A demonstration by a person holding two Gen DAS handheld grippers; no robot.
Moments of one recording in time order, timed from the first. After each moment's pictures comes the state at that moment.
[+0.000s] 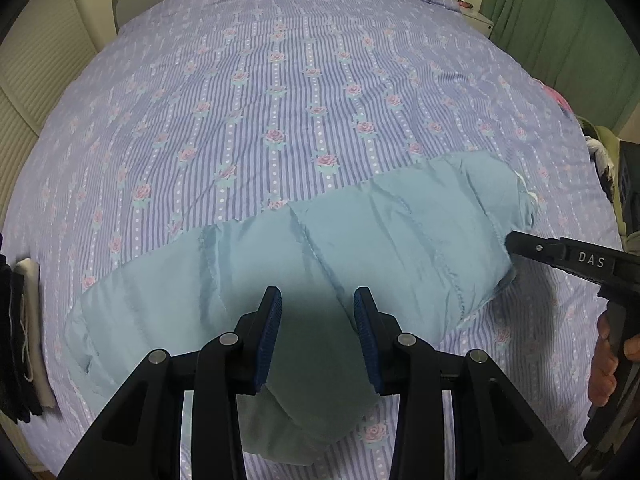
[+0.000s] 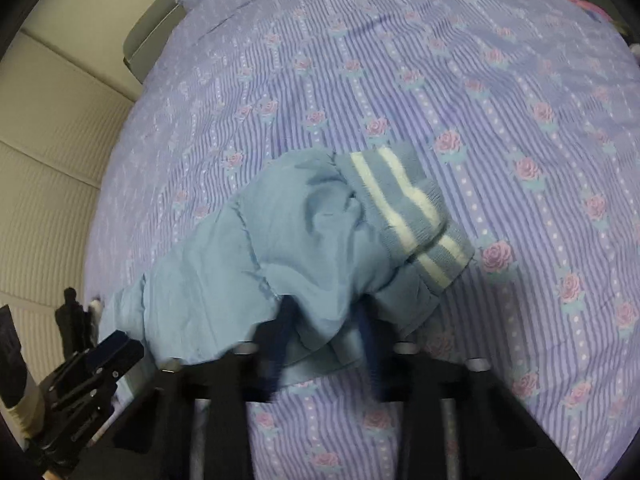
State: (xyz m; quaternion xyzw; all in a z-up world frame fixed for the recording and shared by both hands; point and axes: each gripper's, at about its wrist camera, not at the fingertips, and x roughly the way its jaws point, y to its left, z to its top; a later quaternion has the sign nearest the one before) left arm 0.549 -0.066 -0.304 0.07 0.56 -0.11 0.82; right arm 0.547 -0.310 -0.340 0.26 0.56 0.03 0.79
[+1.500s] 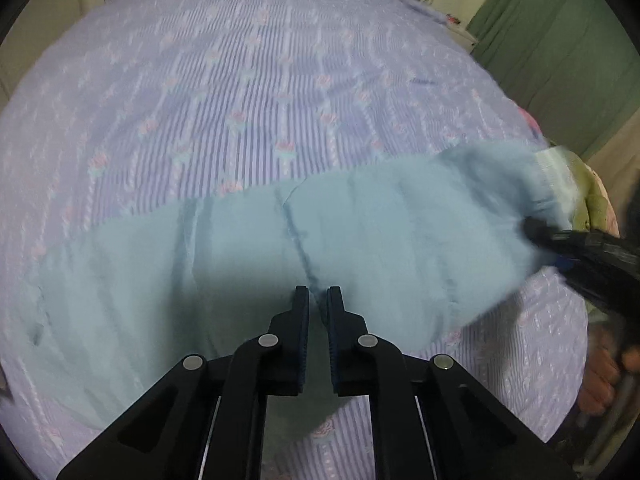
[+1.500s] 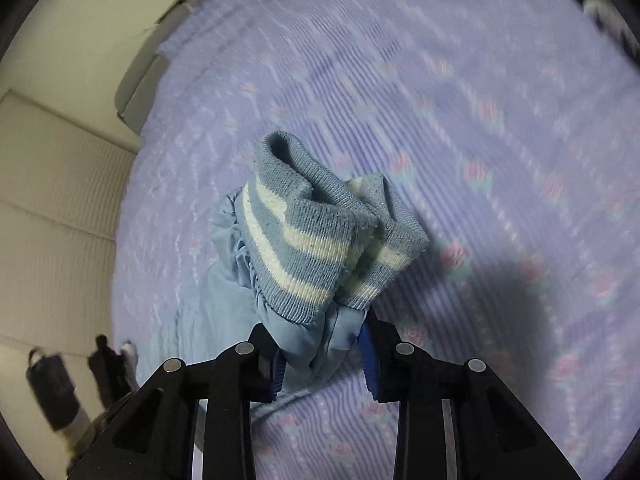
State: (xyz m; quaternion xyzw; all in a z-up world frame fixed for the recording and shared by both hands) left arm 0.546 -0.064 -0.320 -0.02 0.59 -0.16 0.79; right arm 0.508 -0.326 -0.297 0.31 0.50 0.00 0.81
